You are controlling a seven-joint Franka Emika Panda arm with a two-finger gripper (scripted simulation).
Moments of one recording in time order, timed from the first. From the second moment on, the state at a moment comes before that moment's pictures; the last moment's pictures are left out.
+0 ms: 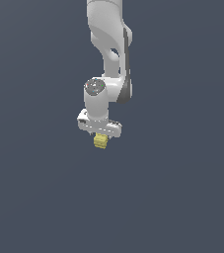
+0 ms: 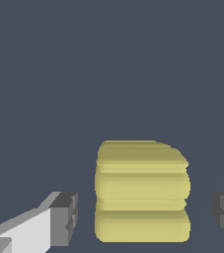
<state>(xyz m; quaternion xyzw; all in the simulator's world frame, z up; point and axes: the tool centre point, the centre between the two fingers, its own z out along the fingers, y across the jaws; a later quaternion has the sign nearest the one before) -0.062 -0.055 0.076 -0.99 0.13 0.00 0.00</state>
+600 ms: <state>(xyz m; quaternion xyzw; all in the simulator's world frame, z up) -0.063 -0.055 0.040 -0.99 0.13 0.00 0.00</state>
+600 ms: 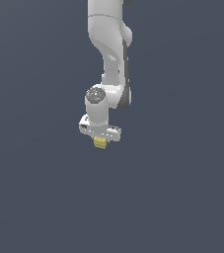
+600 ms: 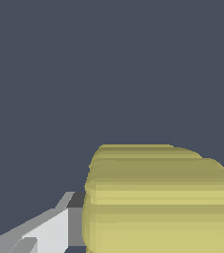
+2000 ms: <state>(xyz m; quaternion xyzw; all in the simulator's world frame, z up) 0.002 -0.039 0.088 -0.98 0.18 -0.11 -0.02</state>
